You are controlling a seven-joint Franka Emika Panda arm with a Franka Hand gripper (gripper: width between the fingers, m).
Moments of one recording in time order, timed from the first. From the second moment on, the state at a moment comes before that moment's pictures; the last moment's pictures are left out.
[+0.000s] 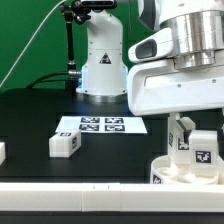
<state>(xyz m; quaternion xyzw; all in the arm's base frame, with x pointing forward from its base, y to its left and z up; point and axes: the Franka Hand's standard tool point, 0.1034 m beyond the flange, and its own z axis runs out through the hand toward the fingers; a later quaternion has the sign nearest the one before) 0.645 0.098 0.081 -0.95 0.27 -0.10 0.10</state>
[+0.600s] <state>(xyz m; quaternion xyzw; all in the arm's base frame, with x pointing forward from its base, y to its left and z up) 0.642 0.092 0.081 -0.87 0.47 -0.07 0.13</state>
